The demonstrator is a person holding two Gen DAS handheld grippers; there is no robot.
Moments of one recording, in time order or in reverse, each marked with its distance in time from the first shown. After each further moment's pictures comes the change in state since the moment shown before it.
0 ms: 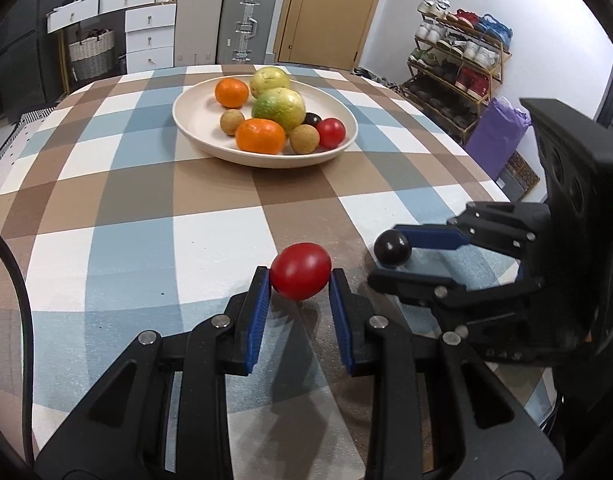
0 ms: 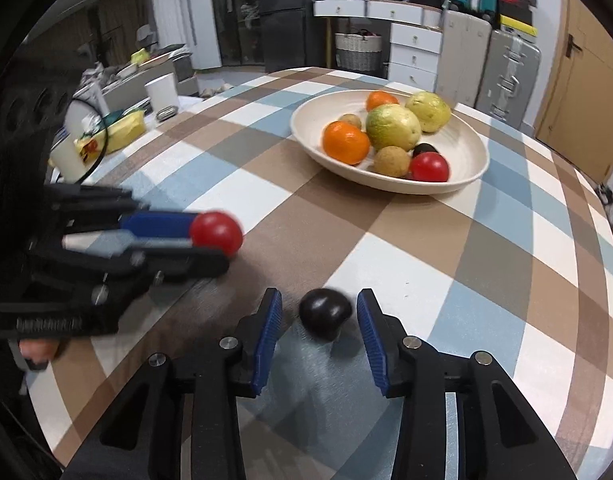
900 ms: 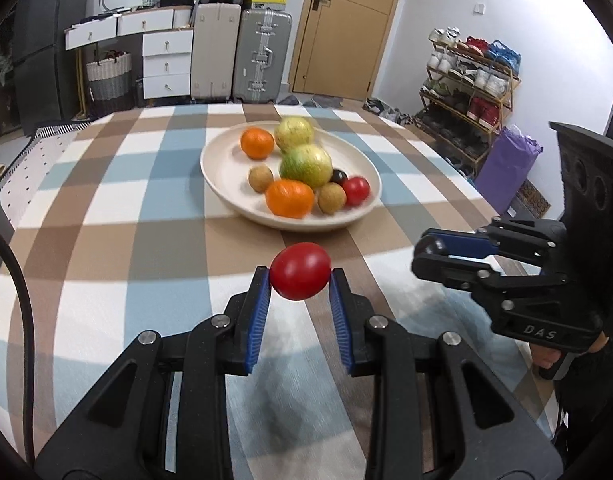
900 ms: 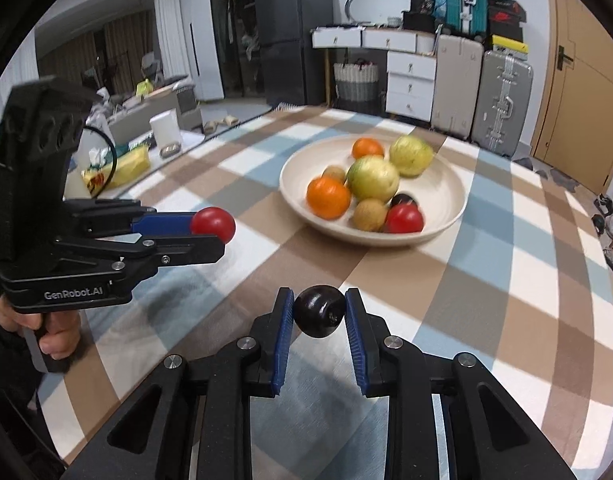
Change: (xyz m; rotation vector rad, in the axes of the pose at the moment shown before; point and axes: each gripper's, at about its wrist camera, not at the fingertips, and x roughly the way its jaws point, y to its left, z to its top) left arm -0.010 0.015 0.032 -0.017 -0.122 0.052; right arm -0.027 -0.026 0.021 0.050 -0.152 0.024
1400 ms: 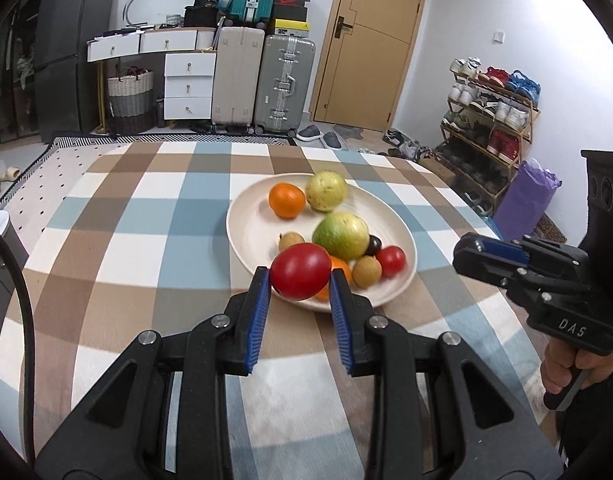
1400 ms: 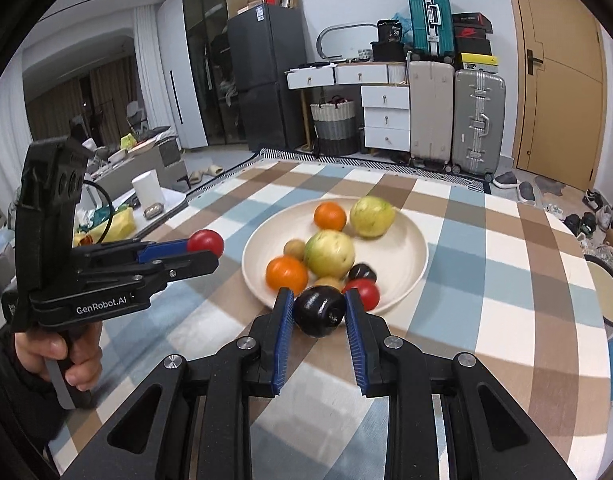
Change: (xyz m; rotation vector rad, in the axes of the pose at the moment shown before) left arm 0.020 0.021 0.046 -0.047 -0.102 0.065; right arm -0.007 -0.038 0.037 0.091 -0.139 -0.024
